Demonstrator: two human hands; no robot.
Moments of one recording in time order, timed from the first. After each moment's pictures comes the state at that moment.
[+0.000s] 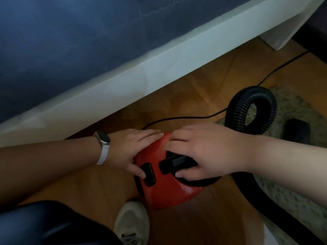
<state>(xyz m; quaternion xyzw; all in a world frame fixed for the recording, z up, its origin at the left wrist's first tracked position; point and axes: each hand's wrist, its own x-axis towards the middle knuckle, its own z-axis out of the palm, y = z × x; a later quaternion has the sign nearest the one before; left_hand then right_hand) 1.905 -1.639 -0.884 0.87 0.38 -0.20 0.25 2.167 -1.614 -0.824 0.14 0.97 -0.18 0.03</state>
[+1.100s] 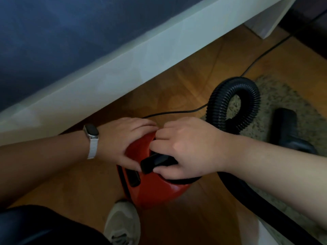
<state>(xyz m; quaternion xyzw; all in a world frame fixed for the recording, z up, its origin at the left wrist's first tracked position) 1.933 -1.617 -0.878 0.91 0.36 -0.09 0.21 2.176 -1.620 -0.836 0.17 0.97 -0.16 -0.06</state>
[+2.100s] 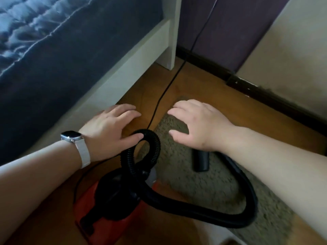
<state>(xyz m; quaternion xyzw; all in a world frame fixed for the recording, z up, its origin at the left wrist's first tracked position) 2.135 -1.517 -0.714 0.89 0.42 -0.02 0.15 2.394 -1.576 -0.707 0.59 0.79 -0.16 -0.02</state>
